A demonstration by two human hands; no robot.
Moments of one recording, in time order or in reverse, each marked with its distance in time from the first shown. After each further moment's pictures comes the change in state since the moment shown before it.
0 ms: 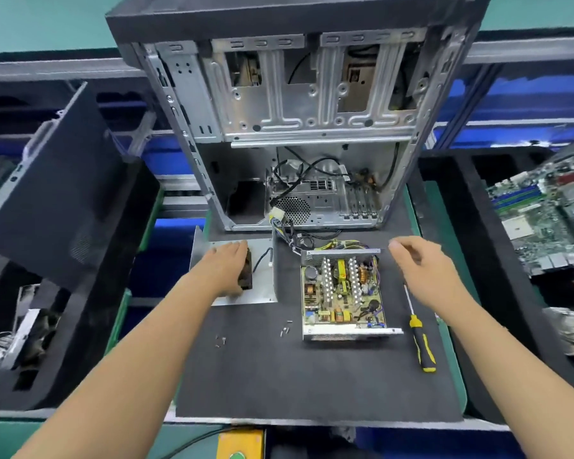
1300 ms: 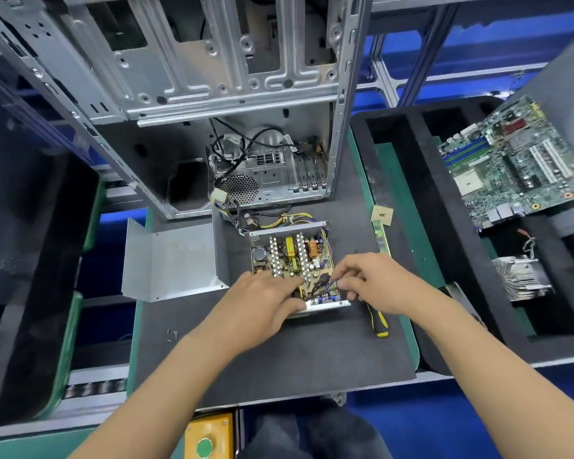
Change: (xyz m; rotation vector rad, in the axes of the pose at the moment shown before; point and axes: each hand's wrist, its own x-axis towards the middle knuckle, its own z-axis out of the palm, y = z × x) left_hand -0.070 0.157 -0.009 -0.212 0.279 0.436; right_hand -0.028 0.030 -0.015 -0.215 -0.469 0.017
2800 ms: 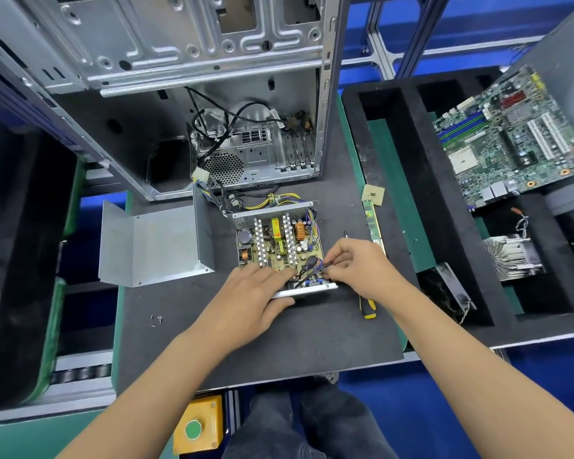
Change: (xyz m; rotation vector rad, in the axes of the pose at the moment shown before) left_hand -0.011 -0.001 0.034 -0.068 0.062 0.038; right_hand 0.017 0.032 0.030 0.236 0.175 0.092
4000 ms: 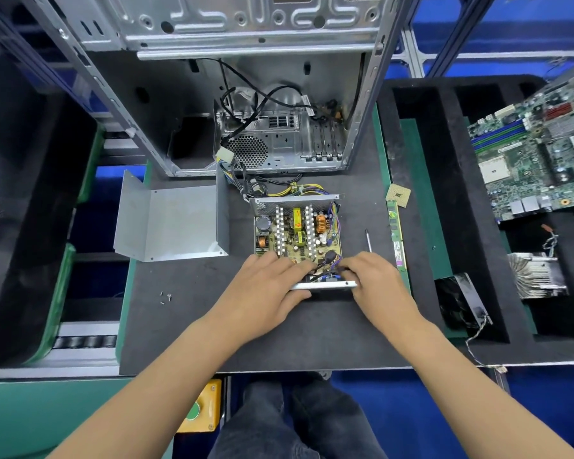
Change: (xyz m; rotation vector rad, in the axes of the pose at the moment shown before) left_hand -0.002 0.001 0.007 0.044 0.034 -0.023; right_hand -0.020 0.015 0.025 -0.466 0.190 -0.479
